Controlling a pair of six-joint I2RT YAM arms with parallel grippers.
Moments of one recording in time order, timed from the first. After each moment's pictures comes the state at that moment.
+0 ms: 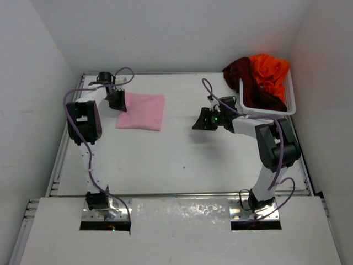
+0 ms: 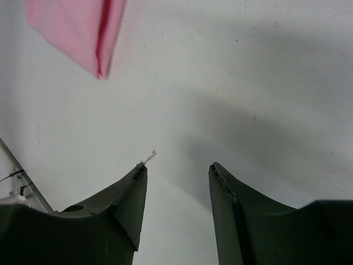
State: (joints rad) left arm 0.08 2.26 1.76 -0.68 0.36 0.12; right arm 0.28 1.83 0.94 0.11 -0.54 0.39
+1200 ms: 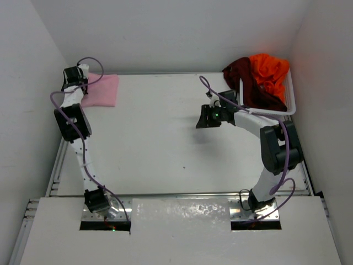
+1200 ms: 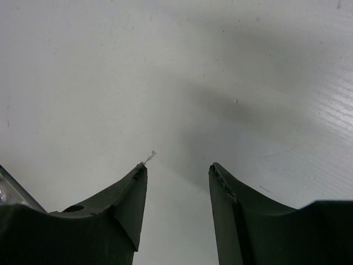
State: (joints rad) left arm 0.36 2.62 2.27 -0.32 -0.04 0.42; right arm 0.28 1.77 1.08 -0.21 -0.47 0.21
